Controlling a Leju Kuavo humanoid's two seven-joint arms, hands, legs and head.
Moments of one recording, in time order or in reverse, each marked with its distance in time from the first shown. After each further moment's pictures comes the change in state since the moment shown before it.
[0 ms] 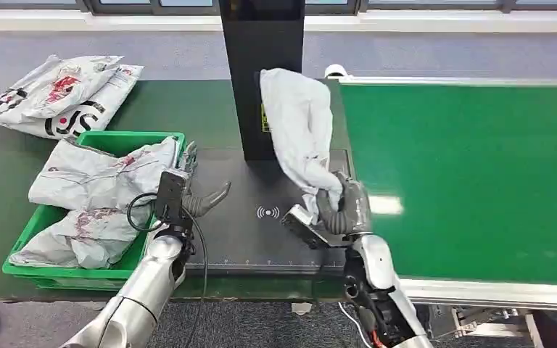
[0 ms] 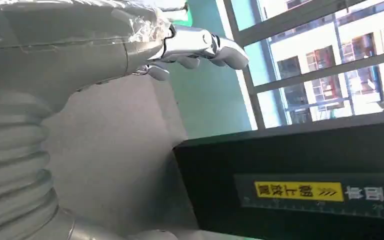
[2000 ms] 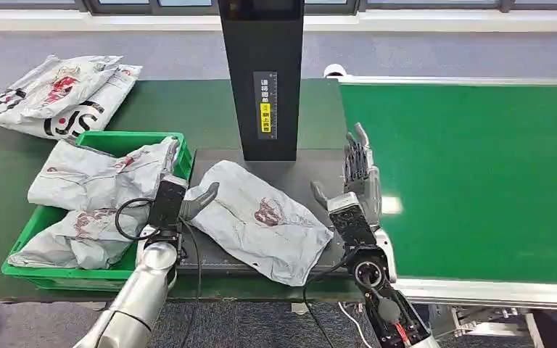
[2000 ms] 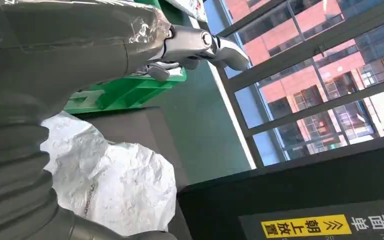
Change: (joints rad) left arm 0.086 0.011 0.017 -0.154 -0.175 0.144 0.040; right arm 0.007 -0.040 0.038 -0.212 -0.800 0.034 -0.386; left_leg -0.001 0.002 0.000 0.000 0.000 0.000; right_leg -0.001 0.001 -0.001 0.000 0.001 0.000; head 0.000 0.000
